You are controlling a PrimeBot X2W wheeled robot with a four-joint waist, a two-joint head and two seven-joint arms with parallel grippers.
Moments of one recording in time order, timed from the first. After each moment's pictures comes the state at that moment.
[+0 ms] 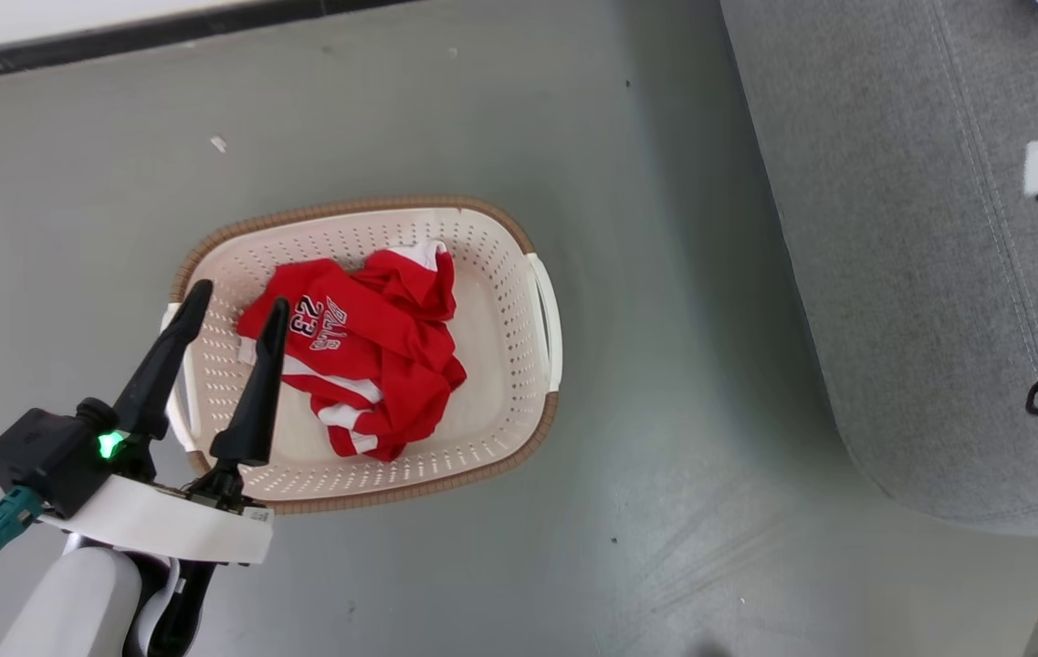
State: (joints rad) left arm -0.26 0.29 -0.26 -0.05 -0.57 -0.07 -0.25; right arm -0.78 -0.04 -0.33 0.31 0.11 0.13 -0.26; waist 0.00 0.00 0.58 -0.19
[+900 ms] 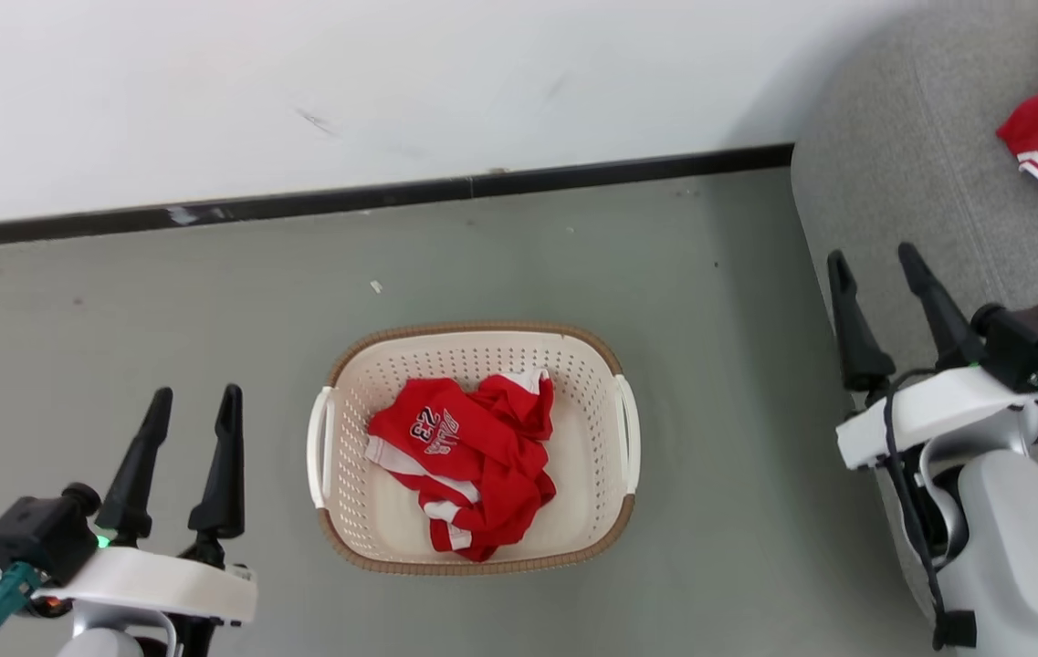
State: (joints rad) left arm -0.14 0.16 -0.09 0.10 -0.56 -0.07 -0.25; right arm -0.41 -0.05 -0.04 0.33 0.10 0.13 -0.26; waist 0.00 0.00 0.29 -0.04
